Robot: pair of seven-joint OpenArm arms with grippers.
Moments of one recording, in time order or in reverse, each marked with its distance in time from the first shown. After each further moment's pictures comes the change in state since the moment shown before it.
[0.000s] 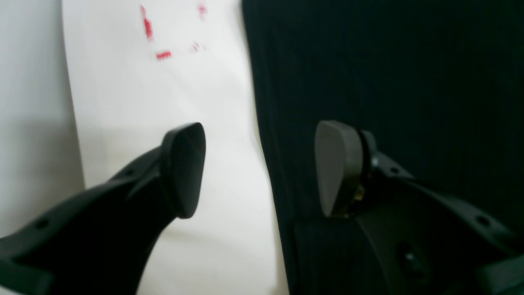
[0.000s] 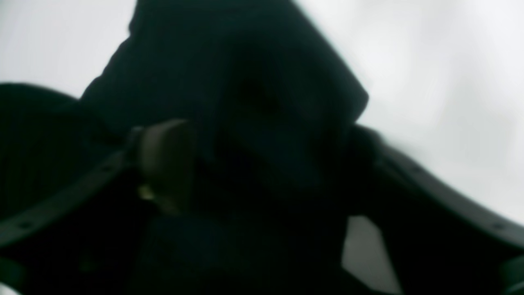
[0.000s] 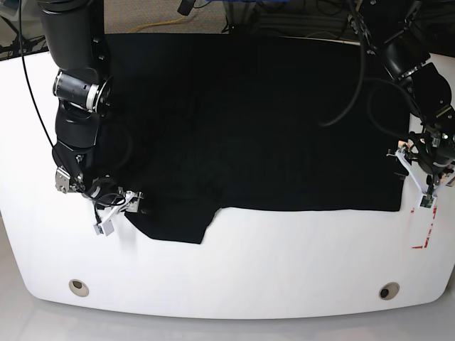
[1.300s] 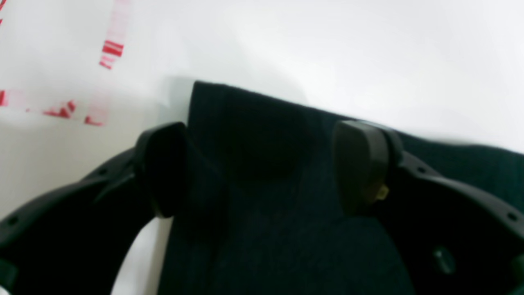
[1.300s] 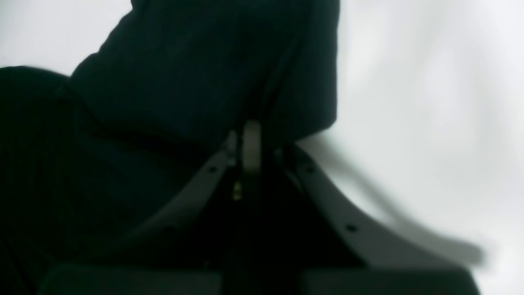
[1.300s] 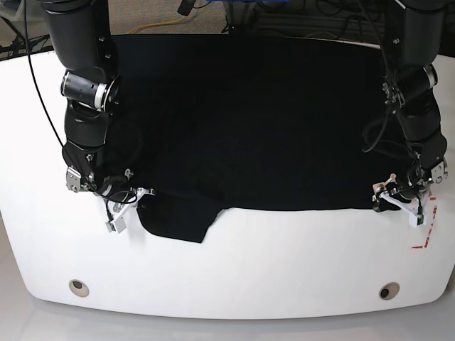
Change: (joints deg) left arm -22.0 -7.1 5.2 -65.2 -0.1 15.3 -40.5; right arm -0.2 -2.4 -0.3 -0.3 -0.7 -0.6 -0.9
